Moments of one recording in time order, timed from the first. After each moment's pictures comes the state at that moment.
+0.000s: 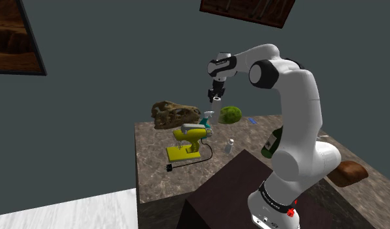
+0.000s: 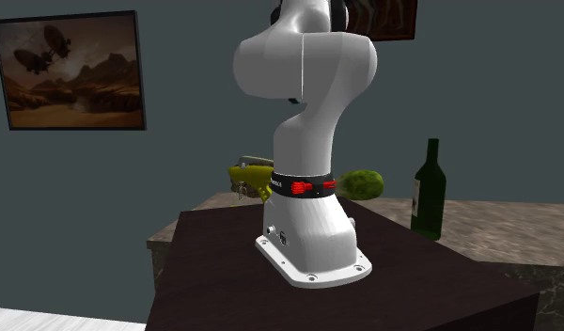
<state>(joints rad) -0.41 0.72 -0.11 -1.39 0.02 2.04 -0.34</state>
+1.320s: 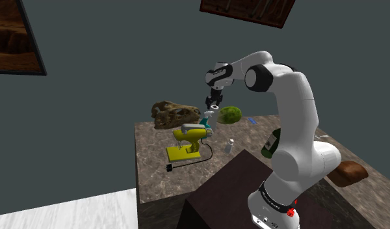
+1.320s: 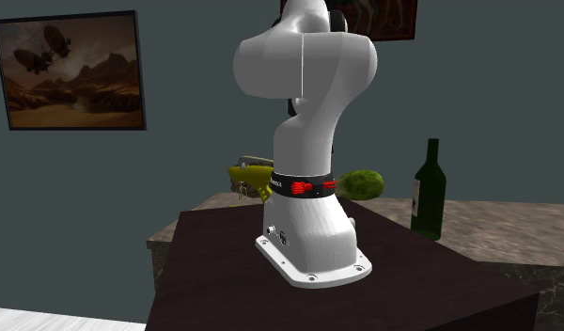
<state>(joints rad) -0.41 0.80 -0.10 -1.41 0.02 2.14 -0.34</state>
